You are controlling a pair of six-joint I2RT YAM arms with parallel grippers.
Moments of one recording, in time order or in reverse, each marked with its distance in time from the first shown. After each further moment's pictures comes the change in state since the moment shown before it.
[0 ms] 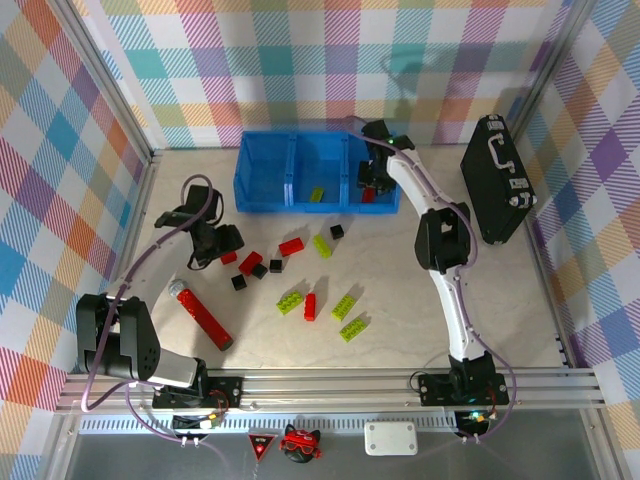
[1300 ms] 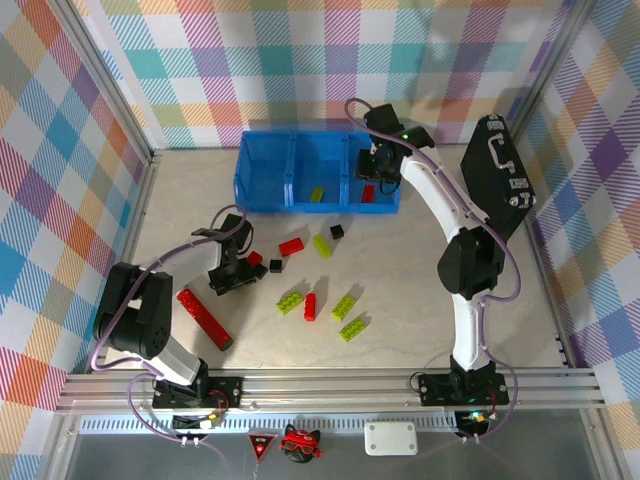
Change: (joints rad) left arm -0.140 0.158 -0.170 0.048 -0.057 -0.097; right arm 0.081 -0.411 -0.293 0.019 0.008 0.001
